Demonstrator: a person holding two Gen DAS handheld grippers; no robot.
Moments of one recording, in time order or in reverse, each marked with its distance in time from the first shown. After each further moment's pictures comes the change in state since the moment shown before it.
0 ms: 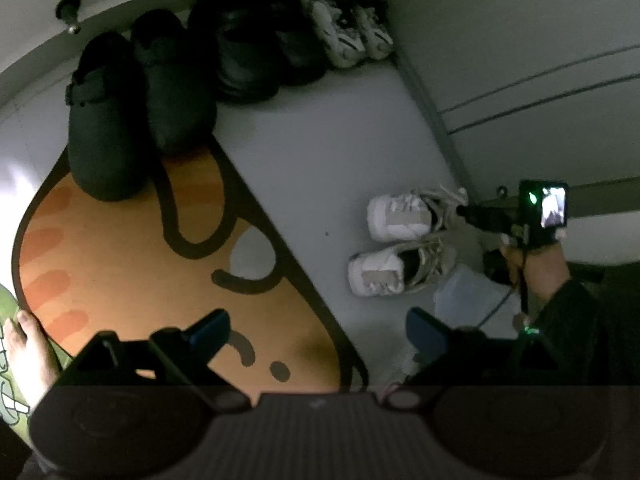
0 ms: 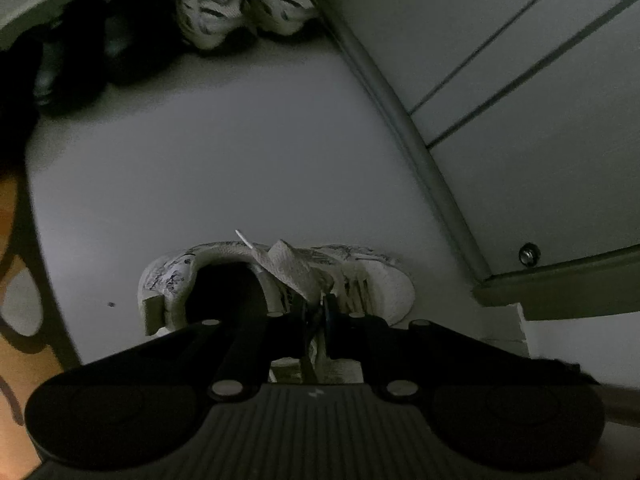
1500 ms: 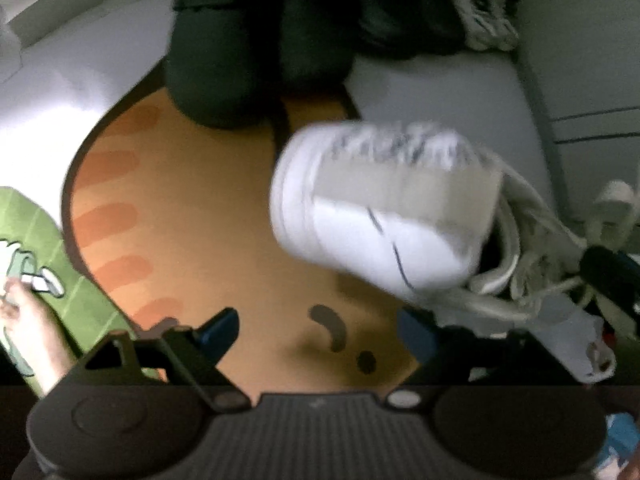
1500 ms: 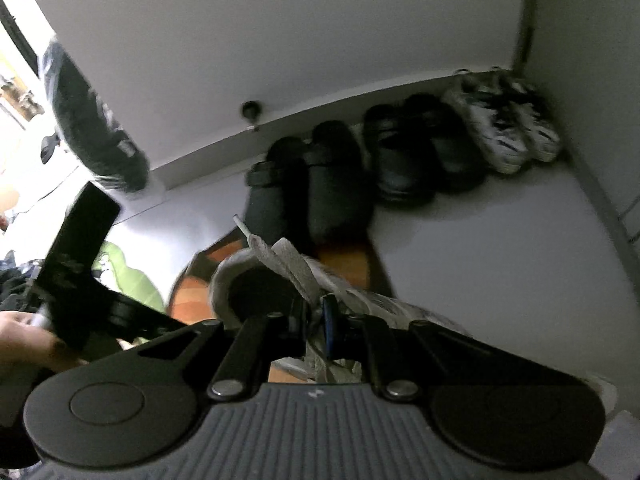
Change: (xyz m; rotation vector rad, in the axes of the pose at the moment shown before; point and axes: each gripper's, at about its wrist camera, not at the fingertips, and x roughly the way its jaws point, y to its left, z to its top) left arm 0.055 0.101 -0.021 -0.190 0.075 0.183; right arm -0.205 0.221 -0.018 -0.078 -0.244 0.555
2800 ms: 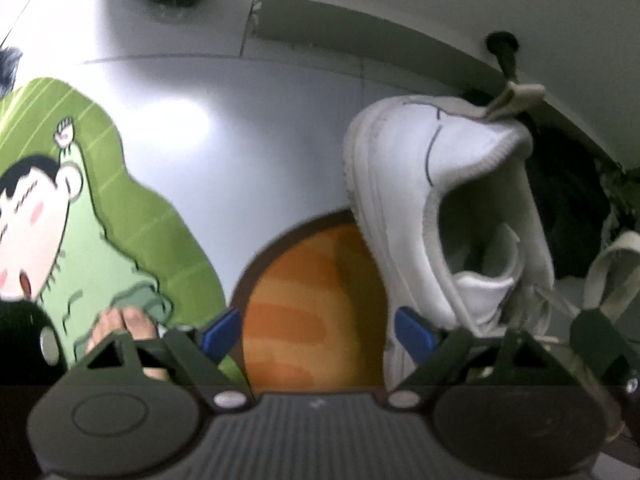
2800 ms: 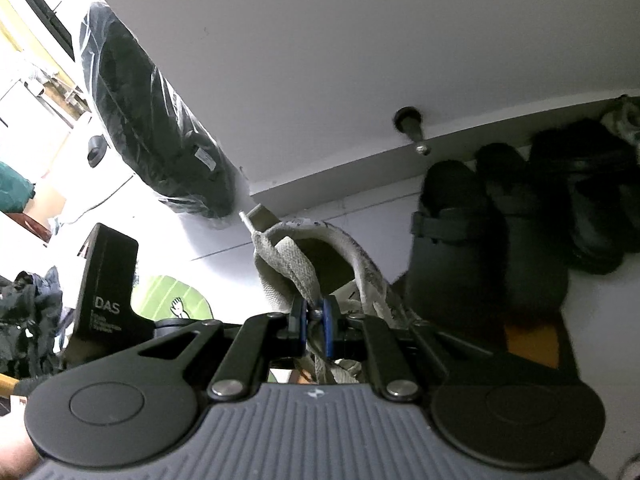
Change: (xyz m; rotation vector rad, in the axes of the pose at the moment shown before) left arm -0.021 0.227 0.072 -0.465 -0.209 0.032; right arm 0.165 0.169 0.093 -0.006 0.008 0.168
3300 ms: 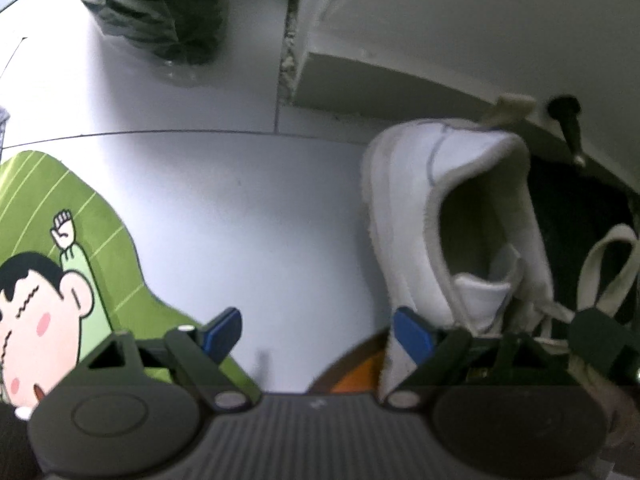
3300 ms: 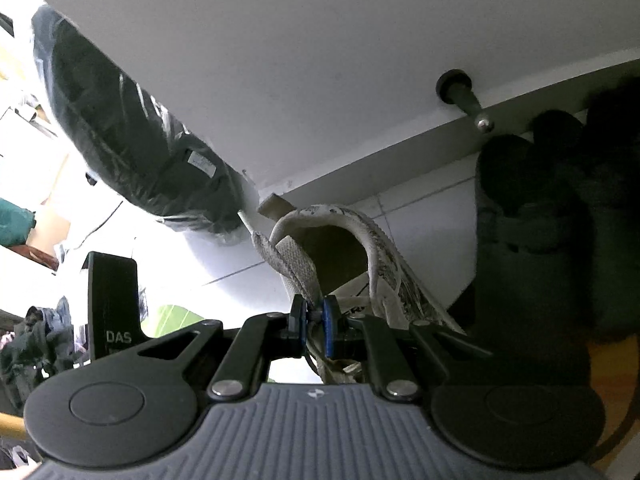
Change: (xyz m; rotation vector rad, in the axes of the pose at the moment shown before) left arm 0.040 0.045 0.056 0.016 -0.118 0.026; right arm 0.098 0.013 0.028 0.126 0.044 0.063
